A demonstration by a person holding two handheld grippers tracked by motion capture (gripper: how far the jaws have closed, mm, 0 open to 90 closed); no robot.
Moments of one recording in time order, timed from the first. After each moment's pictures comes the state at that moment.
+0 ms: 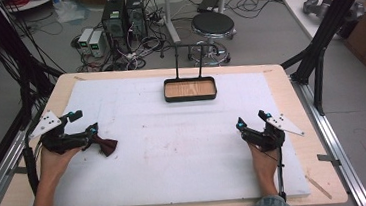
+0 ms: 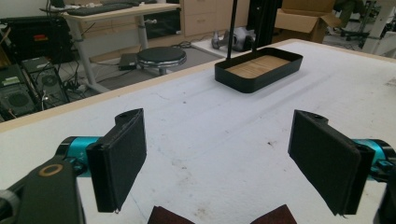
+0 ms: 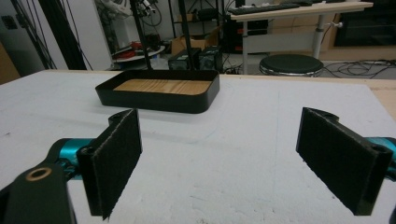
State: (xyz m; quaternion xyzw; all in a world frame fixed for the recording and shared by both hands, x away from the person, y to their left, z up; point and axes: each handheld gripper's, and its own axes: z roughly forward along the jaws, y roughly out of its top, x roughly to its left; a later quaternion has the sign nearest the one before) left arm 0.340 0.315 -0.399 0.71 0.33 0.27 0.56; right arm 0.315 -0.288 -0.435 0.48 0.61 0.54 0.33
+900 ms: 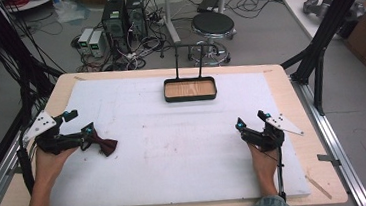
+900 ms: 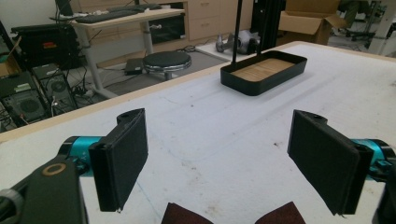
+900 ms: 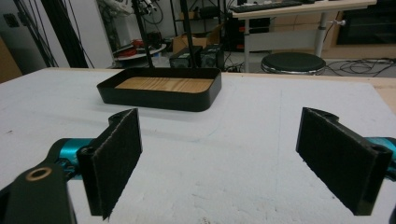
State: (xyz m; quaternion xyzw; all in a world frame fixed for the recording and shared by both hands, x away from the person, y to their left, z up) left arm 0.335 0.323 -0.395 0.70 0.33 0.29 0.56; right arm 0.315 -0.287 -0.435 0.48 0.61 0.54 0.32
